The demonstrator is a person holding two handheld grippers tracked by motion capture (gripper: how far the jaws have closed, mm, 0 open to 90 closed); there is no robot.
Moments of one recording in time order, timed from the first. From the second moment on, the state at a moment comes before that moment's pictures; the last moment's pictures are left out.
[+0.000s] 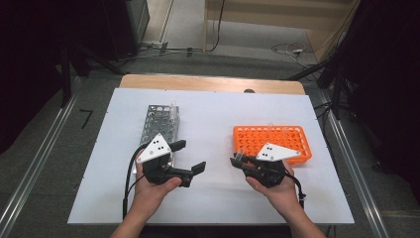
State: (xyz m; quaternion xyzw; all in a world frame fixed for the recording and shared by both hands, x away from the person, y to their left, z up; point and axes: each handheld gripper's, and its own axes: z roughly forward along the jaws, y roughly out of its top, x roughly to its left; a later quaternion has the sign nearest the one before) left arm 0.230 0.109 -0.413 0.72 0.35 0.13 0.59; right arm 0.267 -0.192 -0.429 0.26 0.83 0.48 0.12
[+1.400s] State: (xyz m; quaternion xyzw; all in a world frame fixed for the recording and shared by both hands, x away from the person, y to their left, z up) left arm 0.227 0.059 -0.418 0.76 0.28 0.10 0.57; right arm 0.247 -0.151 -0.434 0.20 0.85 0.47 0.09
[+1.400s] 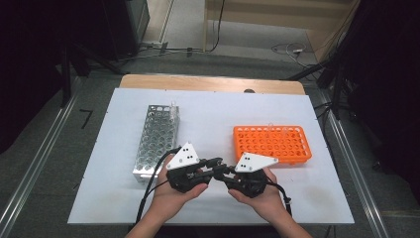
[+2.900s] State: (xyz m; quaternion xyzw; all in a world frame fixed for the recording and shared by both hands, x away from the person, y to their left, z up) left arm 0.269 0.144 -0.385 0.72 0.35 0.19 0.57; right arm 0.261 -0.261 -0.445 0.29 0.82 0.49 0.10
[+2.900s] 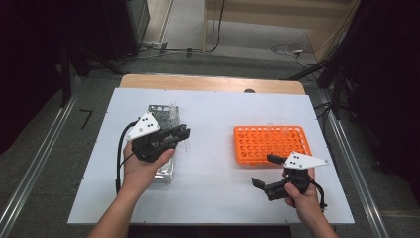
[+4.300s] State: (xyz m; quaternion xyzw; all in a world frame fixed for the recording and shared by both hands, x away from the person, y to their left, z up) left arm 0.331 0.200 -0.391 0.67 0.42 0.24 0.56; right arm 0.273 -0.333 -0.459 0.37 0.77 0.50 0.14
